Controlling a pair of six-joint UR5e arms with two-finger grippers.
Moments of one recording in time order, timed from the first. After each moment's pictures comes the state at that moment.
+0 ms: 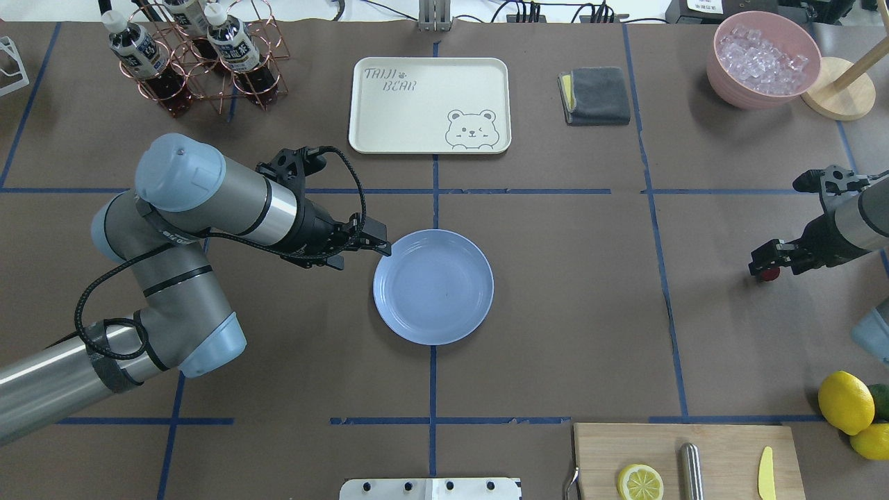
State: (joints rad) left arm -0.62 -2.07 -1.60 -2.32 -2.14 -1.46; right arm 0.96 -1.63 1.61 -1.01 2.23 0.78
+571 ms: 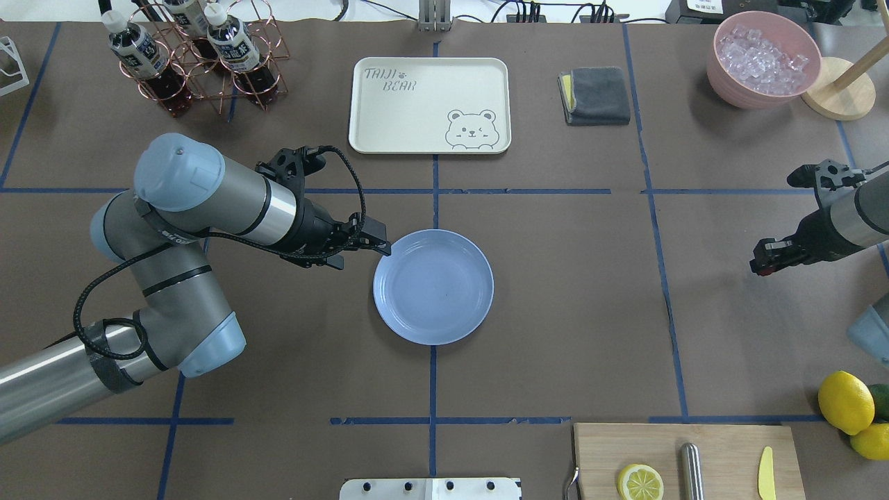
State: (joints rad) left arm -0.62 -2.07 -1.61 -2.32 -2.13 -1.46; right arm 0.95 -1.62 1.68 -1.02 2.23 0.80
